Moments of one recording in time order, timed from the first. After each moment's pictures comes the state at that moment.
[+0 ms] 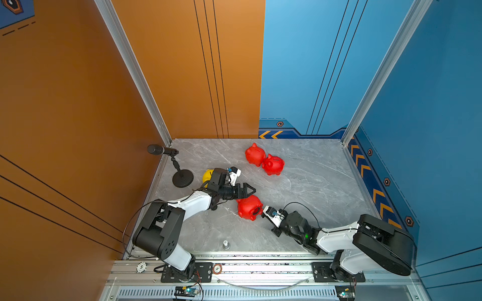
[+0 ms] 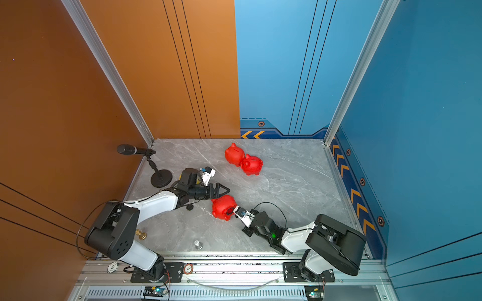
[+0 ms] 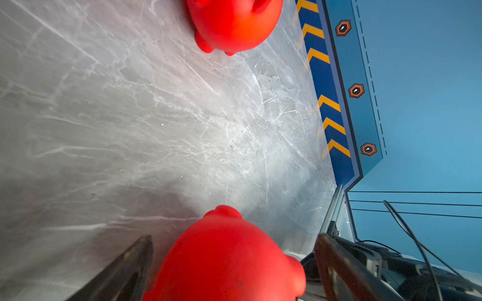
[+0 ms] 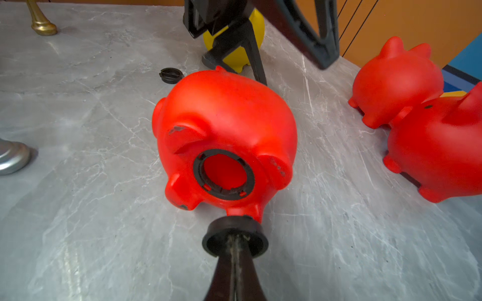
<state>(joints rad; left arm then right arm) -0.38 1.54 0.76 0.09 0.64 -0.56 0.95 1.44 0.25 0.78 0.08 -0.14</state>
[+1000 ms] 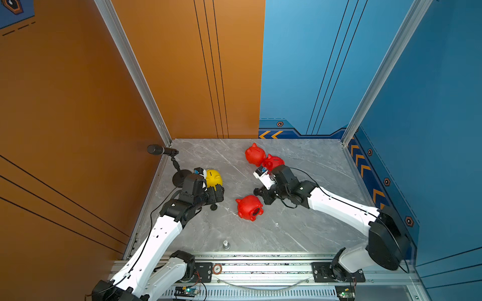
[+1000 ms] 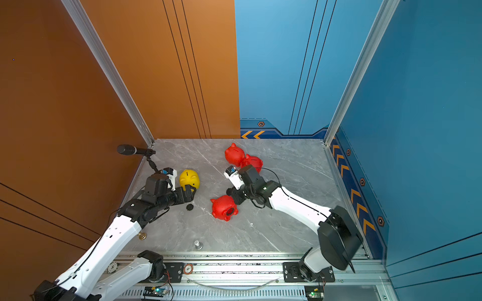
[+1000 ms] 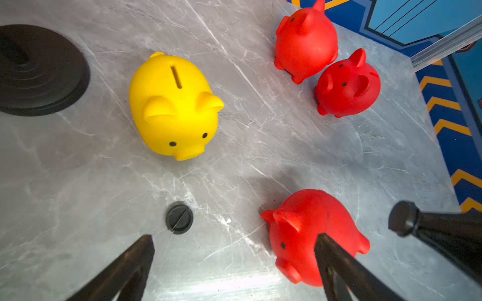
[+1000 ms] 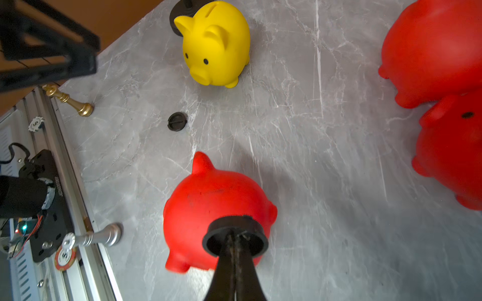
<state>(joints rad) -0.29 0.91 0.78 -0.63 0.02 -0.47 0.74 1.59 1.17 -0.38 -0.25 0.05</state>
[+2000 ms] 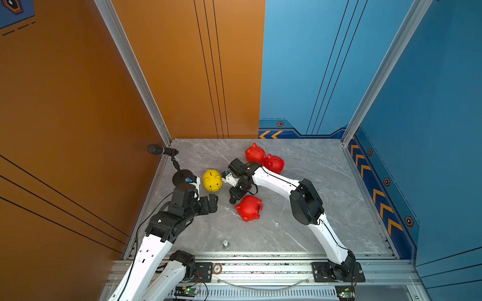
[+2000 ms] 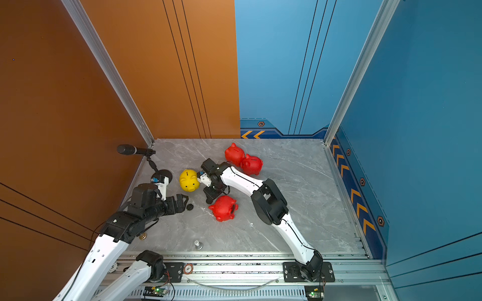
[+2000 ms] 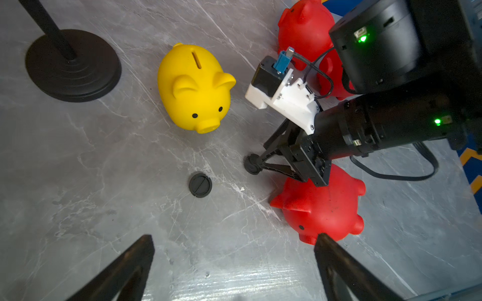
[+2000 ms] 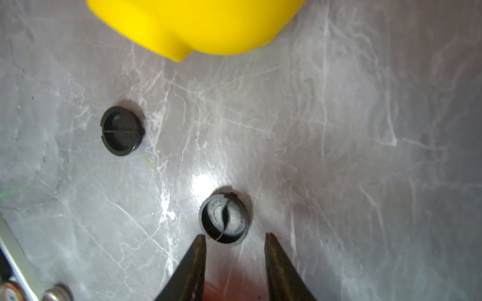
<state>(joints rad) -0.29 0.74 0.79 -0.80 0.04 -0.42 0.83 2.39 2.08 -0.94 -0.26 -0.03</state>
